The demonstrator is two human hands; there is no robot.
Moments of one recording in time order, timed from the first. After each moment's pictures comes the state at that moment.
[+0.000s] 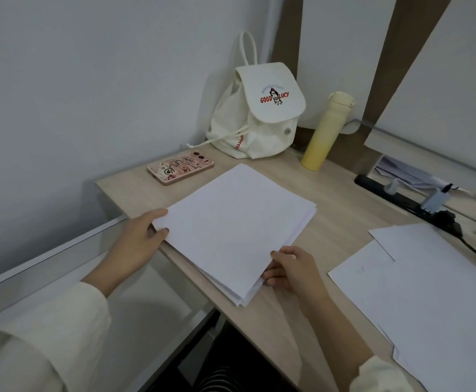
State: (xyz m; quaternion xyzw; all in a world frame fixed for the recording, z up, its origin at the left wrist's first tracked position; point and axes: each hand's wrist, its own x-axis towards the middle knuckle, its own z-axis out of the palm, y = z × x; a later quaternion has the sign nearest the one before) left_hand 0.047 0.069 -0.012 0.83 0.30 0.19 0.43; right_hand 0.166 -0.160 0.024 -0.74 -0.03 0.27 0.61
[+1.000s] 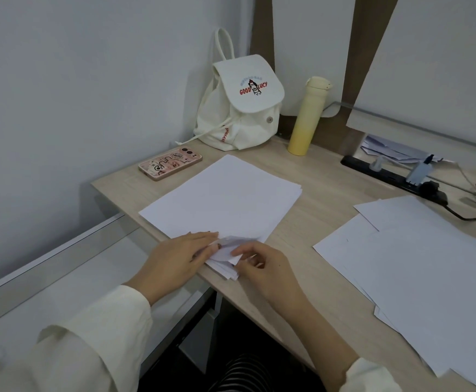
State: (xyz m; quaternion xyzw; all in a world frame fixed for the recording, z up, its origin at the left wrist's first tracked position) left_hand 0.044 -0.012 -0.009 0.96 0.09 0.12 0.23; right_hand 0.120 -0.183 0.007 -0.79 -0.28 0.18 0.52
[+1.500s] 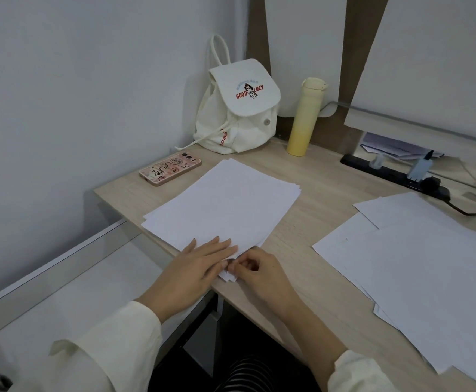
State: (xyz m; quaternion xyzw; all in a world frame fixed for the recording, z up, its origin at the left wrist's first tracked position) left_hand 0.044 -0.029 -0.022 0.96 0.03 0.05 0.26; right_hand 0.124 -0.177 -0.005 -0.77 -0.30 0.19 0.53
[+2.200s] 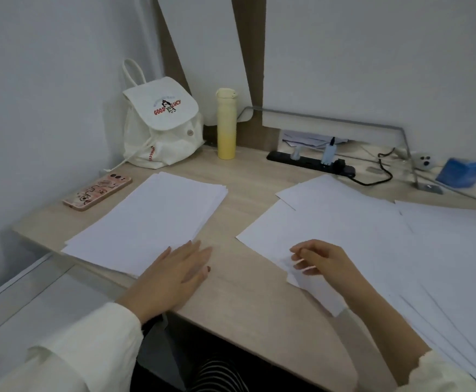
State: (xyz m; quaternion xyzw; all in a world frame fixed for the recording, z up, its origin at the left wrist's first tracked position) left_hand 0.069 -0.113 0.020 0.98 0.01 -0.04 0.17; right_hand 0.169 -0.380 0.038 -0.80 -0.10 0.15 0.57
